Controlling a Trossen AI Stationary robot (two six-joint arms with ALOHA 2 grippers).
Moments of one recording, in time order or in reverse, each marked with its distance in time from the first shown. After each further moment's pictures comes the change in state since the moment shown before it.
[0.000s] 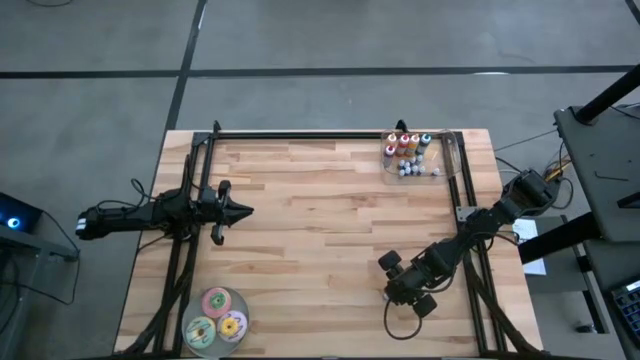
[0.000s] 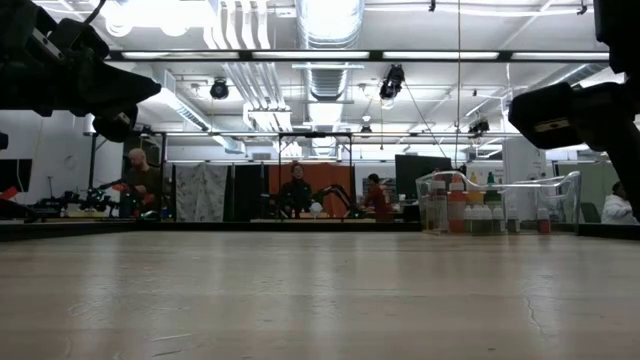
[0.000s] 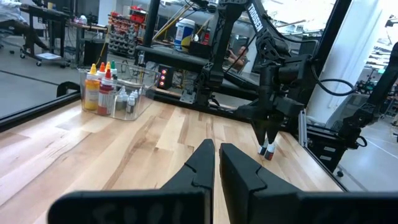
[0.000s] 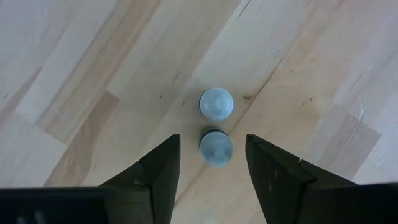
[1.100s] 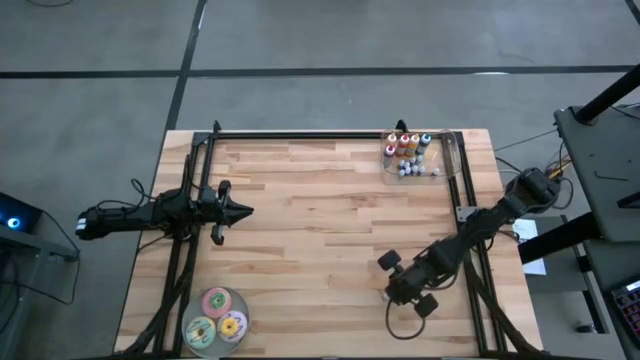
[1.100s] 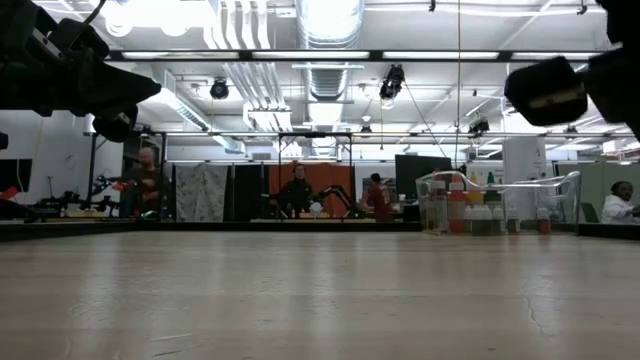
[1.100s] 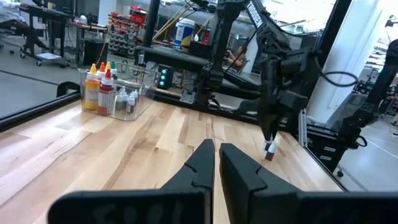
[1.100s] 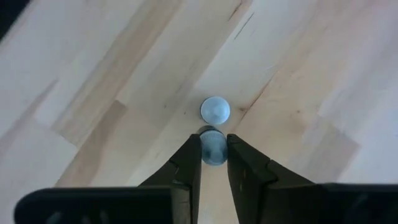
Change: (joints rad) left arm 0.000 0.000 0.000 0.000 0.000 0.000; right arm -0.001 -0.035 0.024 -0.023 0.000 -0.027
